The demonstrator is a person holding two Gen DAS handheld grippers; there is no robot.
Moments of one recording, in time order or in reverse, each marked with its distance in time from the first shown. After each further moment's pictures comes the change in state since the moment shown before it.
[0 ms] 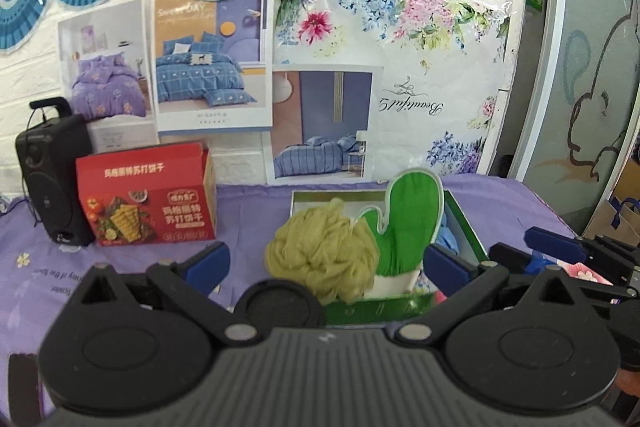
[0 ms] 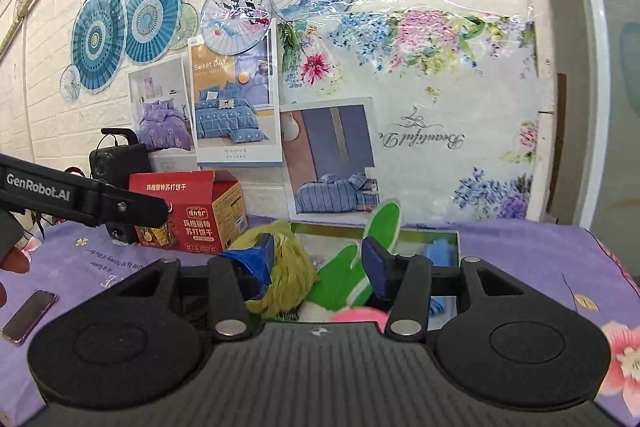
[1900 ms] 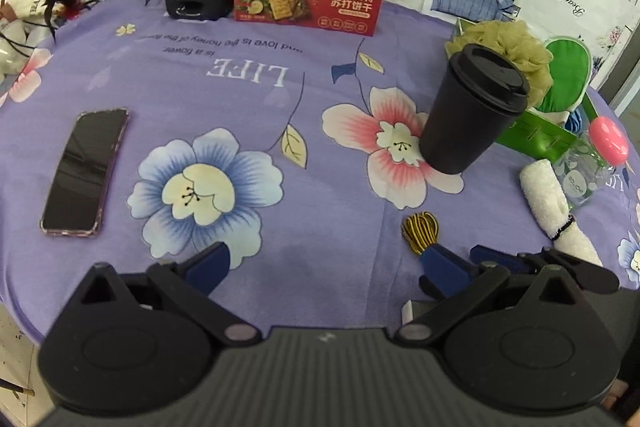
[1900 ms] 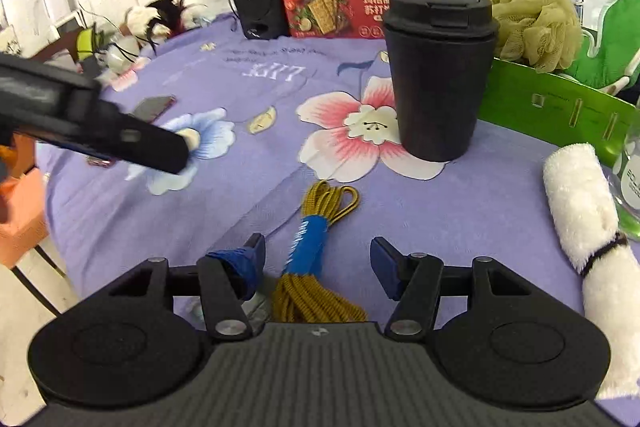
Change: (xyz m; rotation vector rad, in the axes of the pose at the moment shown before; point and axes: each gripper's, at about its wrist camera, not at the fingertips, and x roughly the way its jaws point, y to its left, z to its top) left arm -0.025 0.132 -0.153 -0.285 0.367 0.167; right arm 0.070 0.151 -0.142 -0.128 0.480 0.303
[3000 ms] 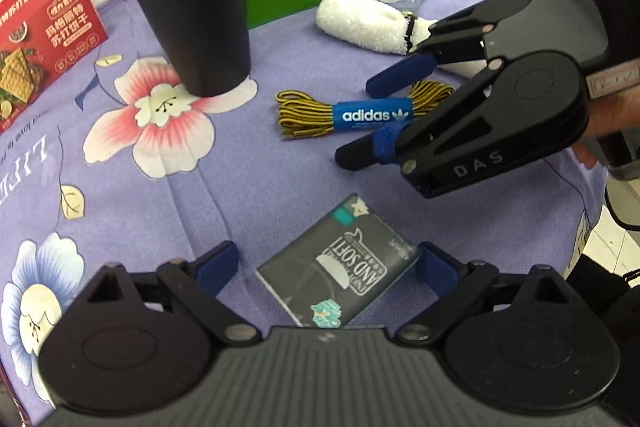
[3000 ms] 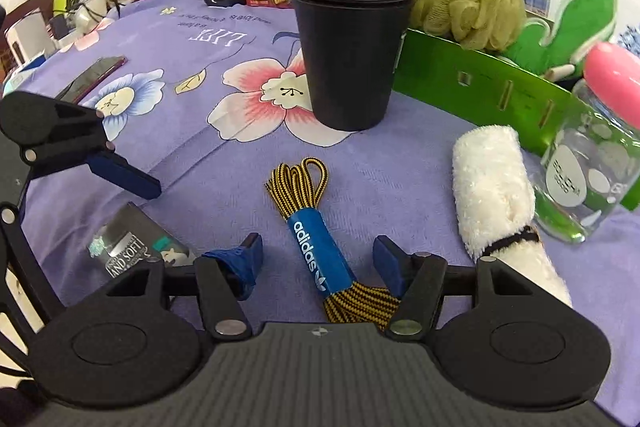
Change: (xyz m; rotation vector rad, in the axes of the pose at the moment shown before) left arm 0.062 -0.077 -0.053 0.743 0.116 -0.308; right arm -0.017 -0.047 -0.013 -0.074 0.056 -0.061
